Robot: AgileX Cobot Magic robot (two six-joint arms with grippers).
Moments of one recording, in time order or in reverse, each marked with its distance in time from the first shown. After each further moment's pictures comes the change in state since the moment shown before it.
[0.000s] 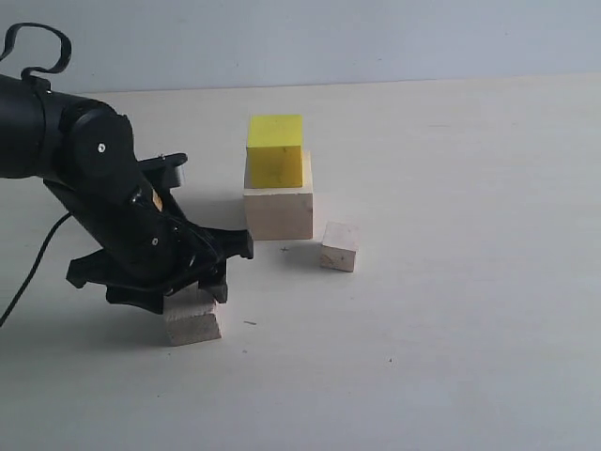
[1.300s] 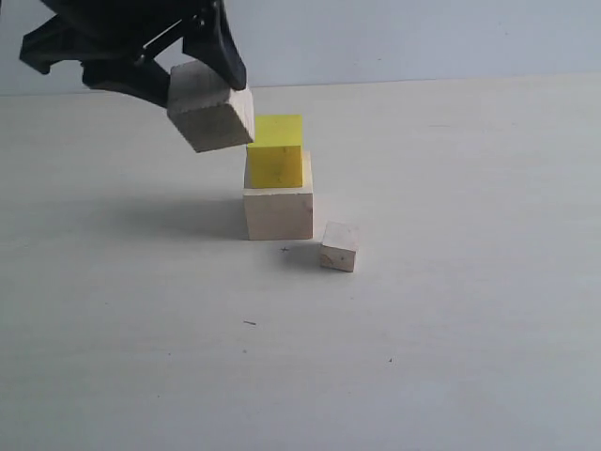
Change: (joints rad) left arm 0.000 -0.234 -0.511 0.012 0.395 0.020; right arm 0.000 0.000 0.023 -0.020 0.045 -0.010
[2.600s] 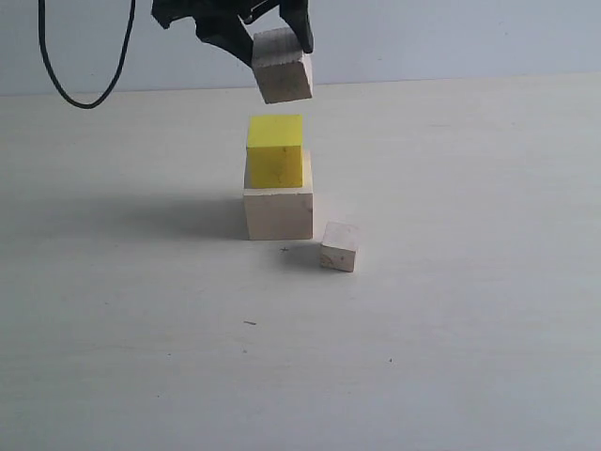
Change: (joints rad) left arm 0.043 0.523 -0.646 -0.006 0.181 0.065; right arm 0.000 -0.004 0.210 -0.006 -0.126 -0.053
